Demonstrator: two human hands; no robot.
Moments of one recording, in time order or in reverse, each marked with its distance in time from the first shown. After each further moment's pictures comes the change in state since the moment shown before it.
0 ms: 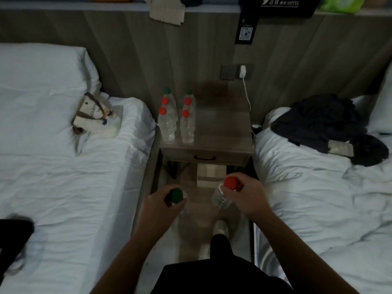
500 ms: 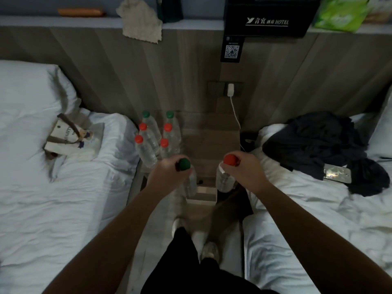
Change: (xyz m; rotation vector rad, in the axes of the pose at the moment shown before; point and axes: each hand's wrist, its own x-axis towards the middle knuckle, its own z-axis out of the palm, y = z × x) left_hand 0.218 0.111 0.062 0.095 -0.103 0.220; right_hand 0.212 0.014 -0.093 -0.125 -0.039 -0.075
